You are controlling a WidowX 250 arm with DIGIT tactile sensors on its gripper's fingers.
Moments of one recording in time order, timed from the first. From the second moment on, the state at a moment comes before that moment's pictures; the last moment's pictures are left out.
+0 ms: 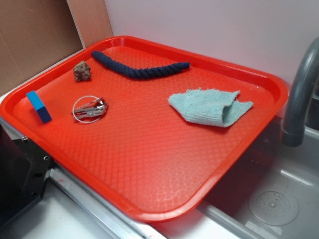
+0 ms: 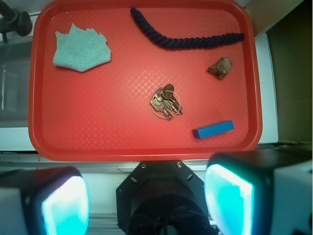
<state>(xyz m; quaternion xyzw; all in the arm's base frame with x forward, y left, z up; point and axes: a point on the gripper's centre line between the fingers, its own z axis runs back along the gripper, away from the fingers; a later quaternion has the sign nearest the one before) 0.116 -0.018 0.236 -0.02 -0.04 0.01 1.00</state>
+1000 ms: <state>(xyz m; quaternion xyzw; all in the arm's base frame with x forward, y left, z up) 0.147 0.027 0.178 -0.05 -0.09 0.26 0.96</state>
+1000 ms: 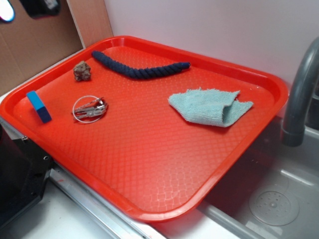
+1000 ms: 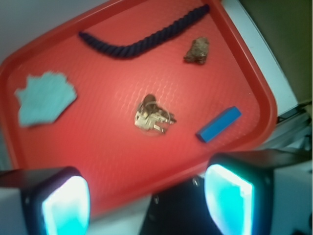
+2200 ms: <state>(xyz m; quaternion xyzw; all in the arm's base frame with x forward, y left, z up) 0.227 0.122 0.038 0.05 -0.15 0.37 0.92</state>
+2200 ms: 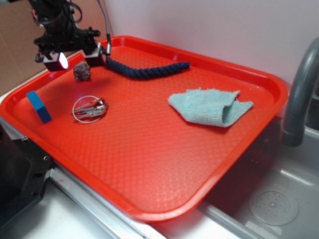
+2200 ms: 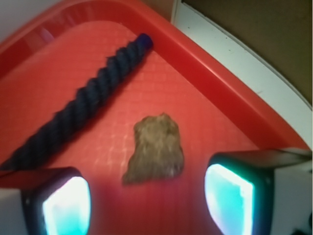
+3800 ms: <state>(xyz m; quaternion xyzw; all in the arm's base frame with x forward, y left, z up) 0.215 0.001 0.143 -0.04 -0.05 0.22 0.97</state>
